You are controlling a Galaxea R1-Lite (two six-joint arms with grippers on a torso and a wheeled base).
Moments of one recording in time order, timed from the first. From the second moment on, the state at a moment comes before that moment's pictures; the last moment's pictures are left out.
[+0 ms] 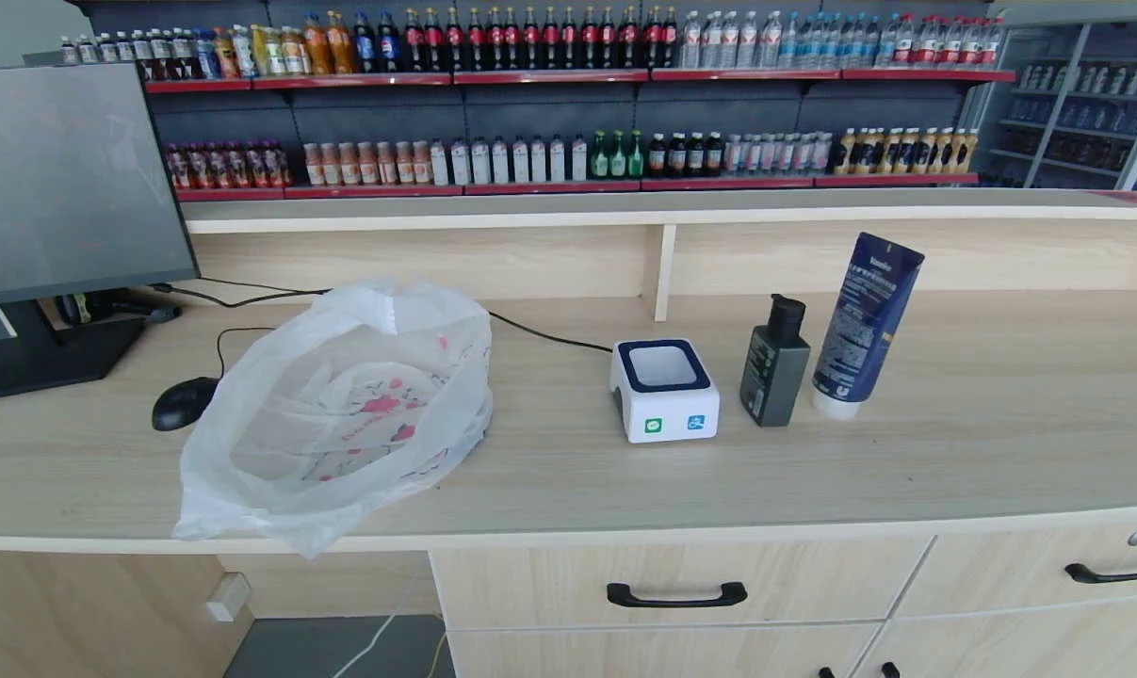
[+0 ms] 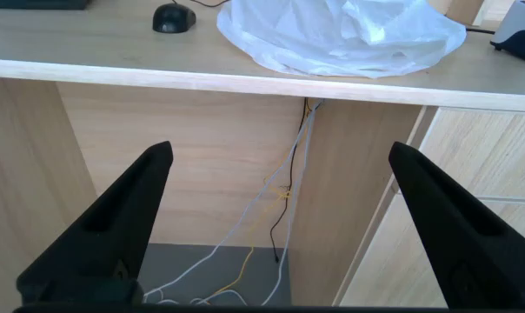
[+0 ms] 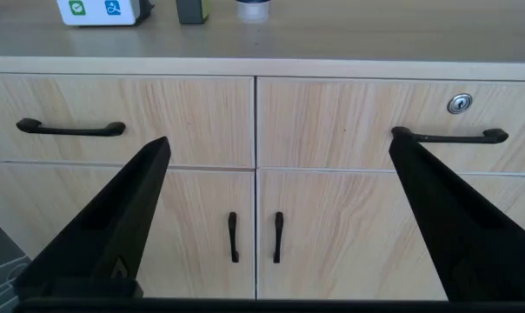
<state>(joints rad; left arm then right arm) 0.00 0.00 0.00 0.00 0.00 0.00 -0.01 0.00 0.00 0.01 0.04 -0.03</state>
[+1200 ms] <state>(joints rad) 0.00 0.00 0.00 0.00 0.00 0.00 0.04 0.25 -0.32 0.03 0.12 -0.06</state>
